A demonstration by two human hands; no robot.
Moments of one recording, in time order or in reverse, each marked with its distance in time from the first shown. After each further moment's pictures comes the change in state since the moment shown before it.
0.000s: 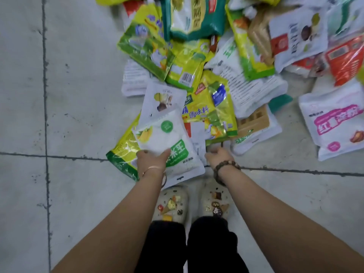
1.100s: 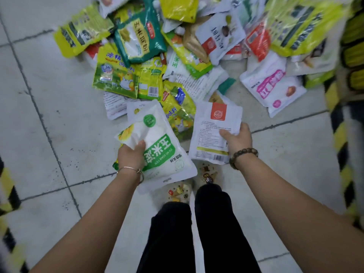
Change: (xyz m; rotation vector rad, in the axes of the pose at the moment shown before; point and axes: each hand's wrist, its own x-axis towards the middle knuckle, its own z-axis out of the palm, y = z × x) left_hand -0.104 0.069 -0.098 -0.026 -0.120 0.385; right_hand -0.130 0.025 -0.099 0.937 0.404 0.029
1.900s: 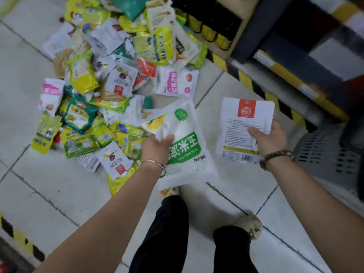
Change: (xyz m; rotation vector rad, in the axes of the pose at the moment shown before) left_hand -0.290 0.066 0.067 0.418 -0.505 0.564; right_hand -0.187 0.069 -0.294 0.376 0.535 -0.002
